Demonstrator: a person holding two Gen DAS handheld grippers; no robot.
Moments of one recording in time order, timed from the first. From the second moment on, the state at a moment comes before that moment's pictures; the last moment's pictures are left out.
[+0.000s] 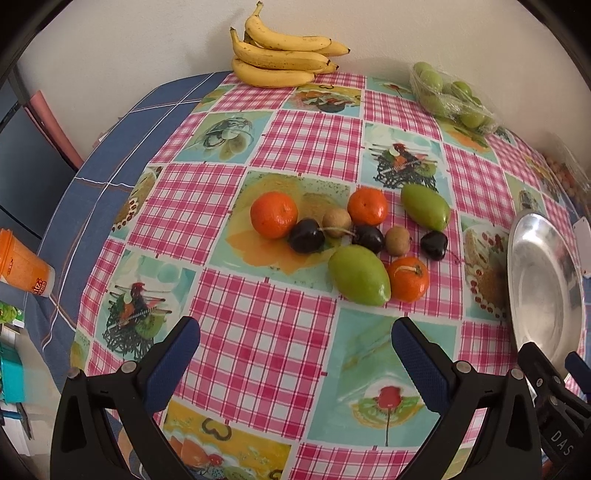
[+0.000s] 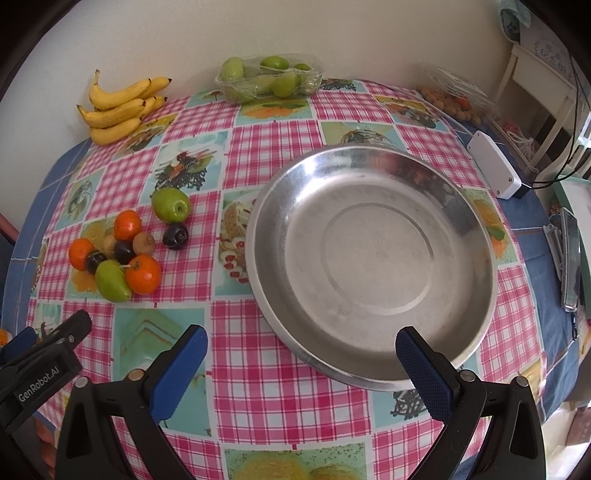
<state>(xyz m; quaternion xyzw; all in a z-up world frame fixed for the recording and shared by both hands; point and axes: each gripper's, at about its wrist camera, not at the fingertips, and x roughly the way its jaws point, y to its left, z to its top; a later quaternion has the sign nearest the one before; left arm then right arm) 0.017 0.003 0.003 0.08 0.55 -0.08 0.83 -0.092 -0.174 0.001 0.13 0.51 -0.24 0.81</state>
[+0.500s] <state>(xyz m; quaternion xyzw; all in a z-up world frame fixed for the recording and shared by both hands) 0.067 0.011 0.010 0.02 0.54 -0.05 0.84 -0.040 -0.158 -0.002 0.16 0.51 -0.16 0.83</state>
